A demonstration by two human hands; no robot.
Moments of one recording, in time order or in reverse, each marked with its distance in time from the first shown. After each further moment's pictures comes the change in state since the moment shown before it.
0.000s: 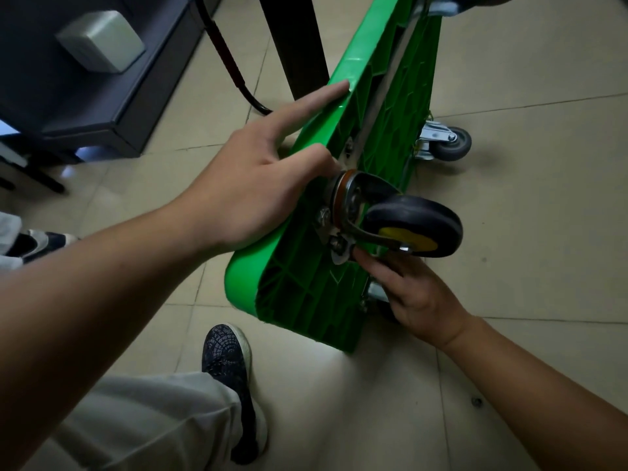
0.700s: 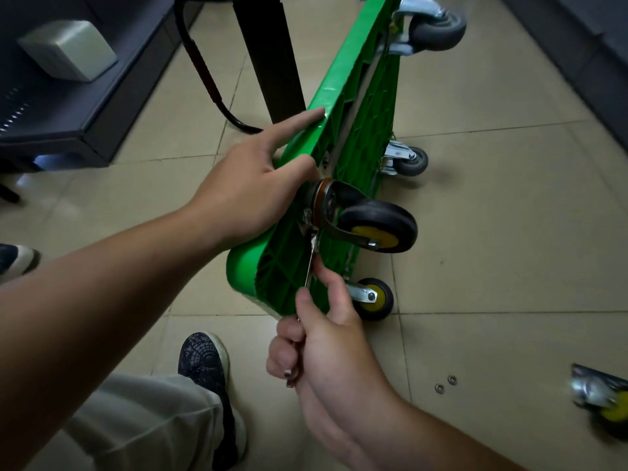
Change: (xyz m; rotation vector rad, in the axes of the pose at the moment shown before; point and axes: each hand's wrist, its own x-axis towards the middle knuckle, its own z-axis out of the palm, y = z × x) left_hand -0.005 0.008 0.006 0.093 0.084 -0.034; right_hand 0.068 -0.206 -0.019 1.431 0.365 1.185
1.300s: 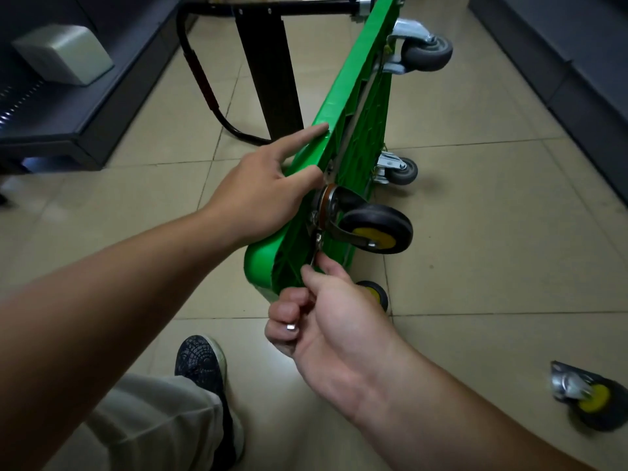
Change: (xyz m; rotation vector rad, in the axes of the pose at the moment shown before) left_hand -0.005 -0.003 -0.004 -0.034 -0.015 -0.008; right_hand -0.005 -0.033 0.030 0.195 0.096 0.185
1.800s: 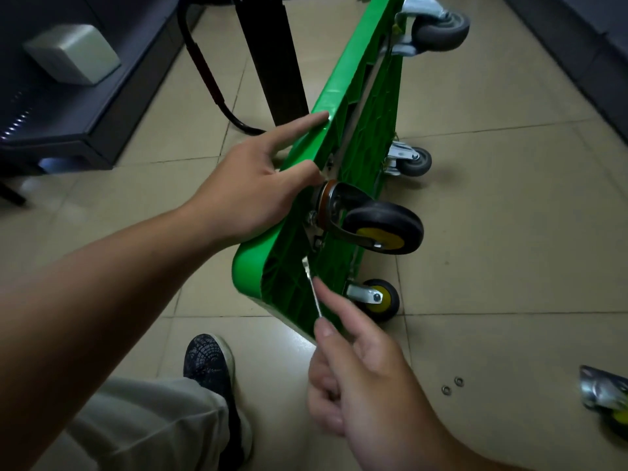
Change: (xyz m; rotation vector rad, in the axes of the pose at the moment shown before) left_hand 0.008 -0.008 -0.003 -0.044 -0.033 0.045; right_hand -0.010 0.018 -0.067 -0.430 -0.230 -0.246
